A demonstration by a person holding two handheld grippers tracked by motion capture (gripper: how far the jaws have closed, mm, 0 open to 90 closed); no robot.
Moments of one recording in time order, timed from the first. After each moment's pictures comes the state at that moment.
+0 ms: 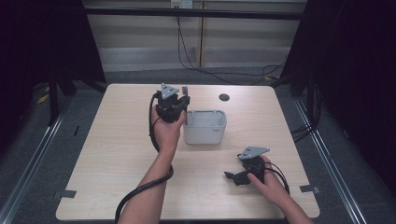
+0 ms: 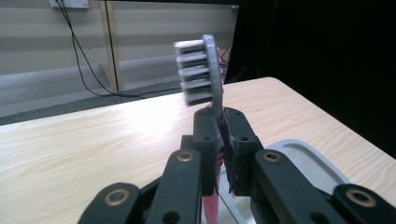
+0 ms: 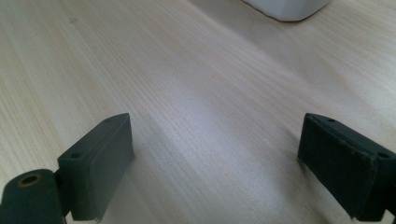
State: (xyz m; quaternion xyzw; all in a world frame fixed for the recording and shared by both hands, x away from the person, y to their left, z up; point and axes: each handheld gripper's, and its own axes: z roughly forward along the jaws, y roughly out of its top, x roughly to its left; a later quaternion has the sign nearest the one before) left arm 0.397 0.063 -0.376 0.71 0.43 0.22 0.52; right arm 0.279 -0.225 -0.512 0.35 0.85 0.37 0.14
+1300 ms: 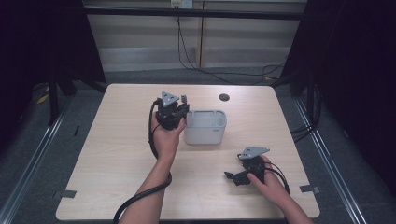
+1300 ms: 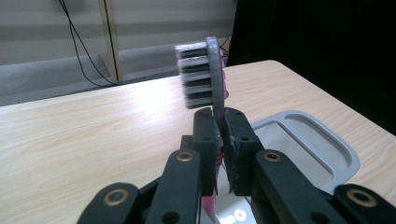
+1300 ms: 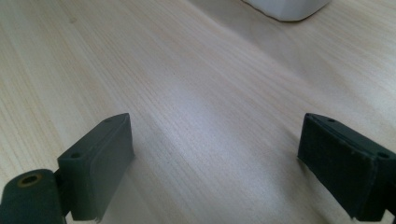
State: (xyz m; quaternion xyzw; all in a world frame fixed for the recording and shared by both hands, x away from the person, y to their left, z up) left arm 0.386 0.065 -0.394 0.72 0.43 0.21 0.50; right arm 0.278 -0.225 -0.512 0.35 0.85 0.37 0.14
